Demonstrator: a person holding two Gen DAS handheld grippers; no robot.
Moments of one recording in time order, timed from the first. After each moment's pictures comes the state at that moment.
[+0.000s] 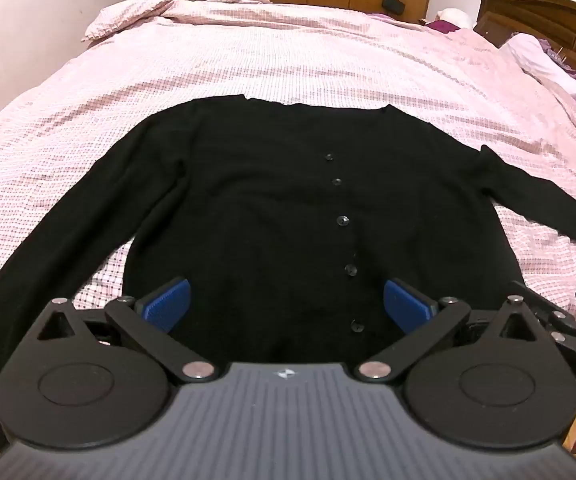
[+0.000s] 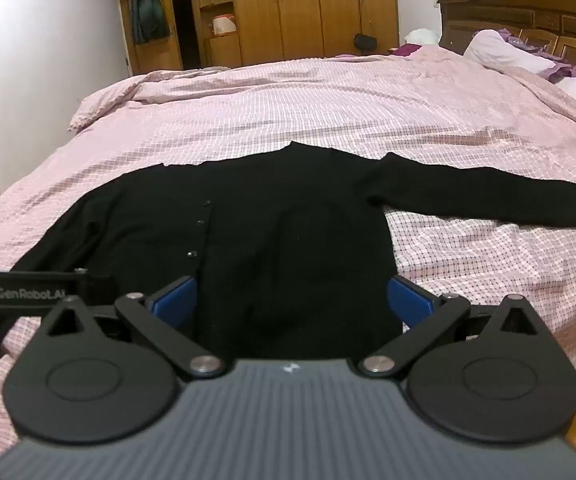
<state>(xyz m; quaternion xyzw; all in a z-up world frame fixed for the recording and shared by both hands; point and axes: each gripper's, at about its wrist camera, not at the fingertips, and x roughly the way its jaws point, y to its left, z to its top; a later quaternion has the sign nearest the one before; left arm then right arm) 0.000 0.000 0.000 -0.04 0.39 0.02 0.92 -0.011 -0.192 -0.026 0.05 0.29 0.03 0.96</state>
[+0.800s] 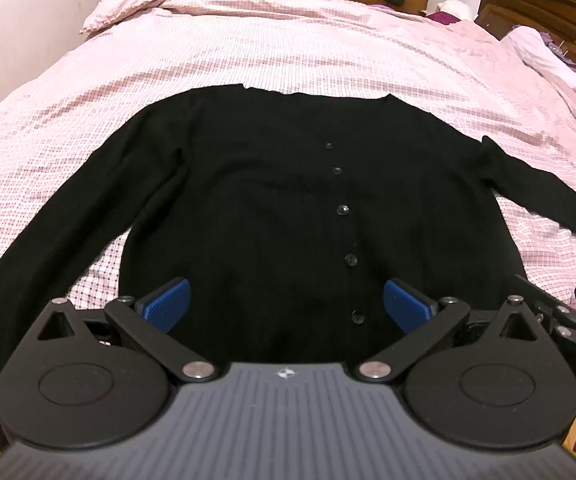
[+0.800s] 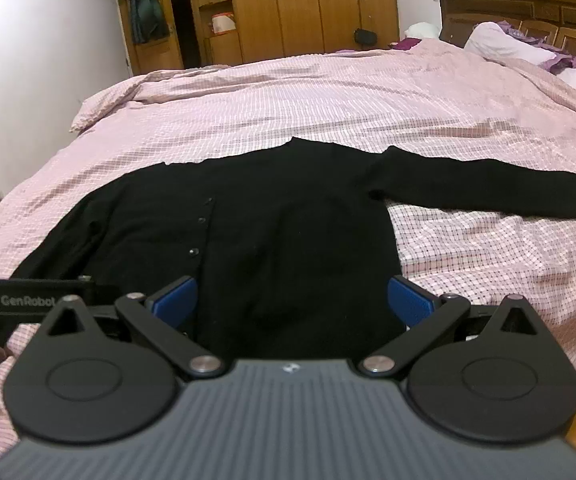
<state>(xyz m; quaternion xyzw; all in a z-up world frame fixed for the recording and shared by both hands) 0.003 0.001 -0.008 -0.04 0.40 0.02 0.91 -0.009 -0.195 -0.029 0.06 0.30 0.04 0.95</state>
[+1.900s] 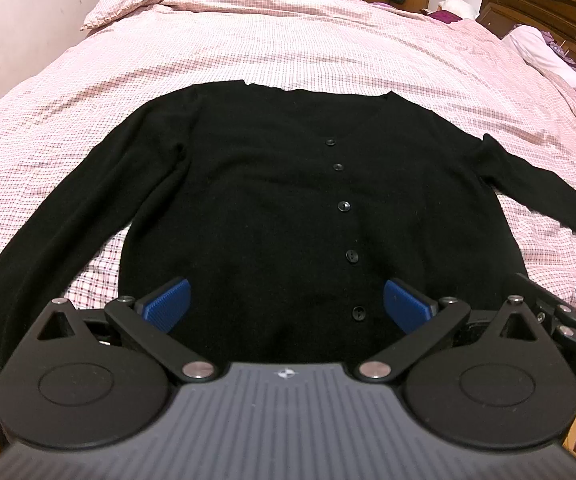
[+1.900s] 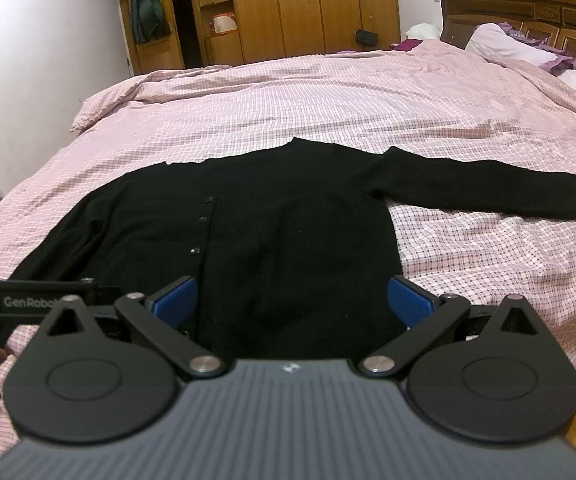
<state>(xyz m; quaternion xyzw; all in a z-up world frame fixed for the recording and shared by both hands) 0.003 0.001 -0.010 -0.05 0.40 0.02 0.91 -0.009 -0.195 -0.029 0.06 0.29 0.04 0.95</state>
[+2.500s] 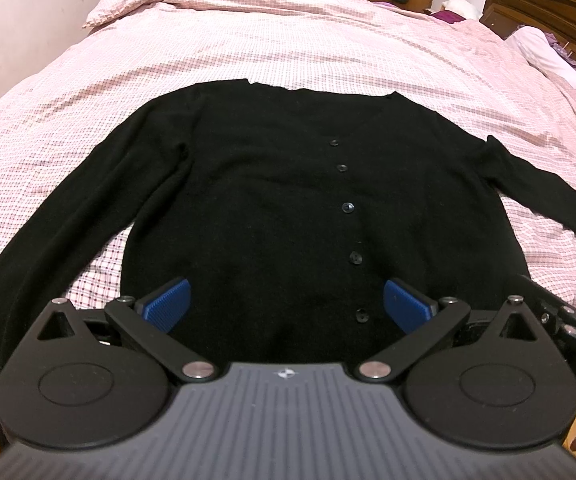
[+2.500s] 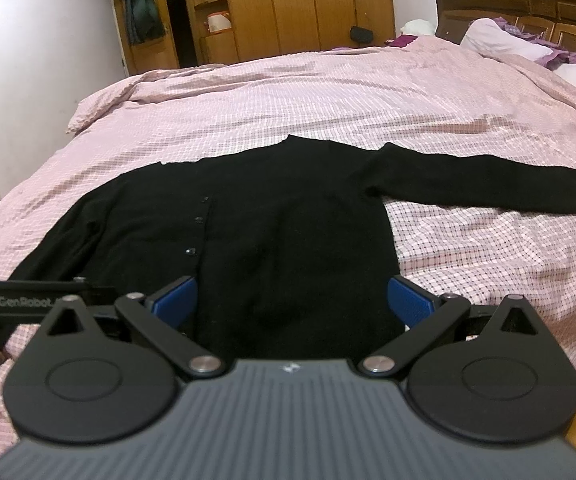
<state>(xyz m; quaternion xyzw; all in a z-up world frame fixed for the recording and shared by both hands) 0.005 0.004 -0.011 -0.05 0.41 0.02 0.91 -0.008 -0.197 -0.029 0.07 0.30 0.03 0.95</state>
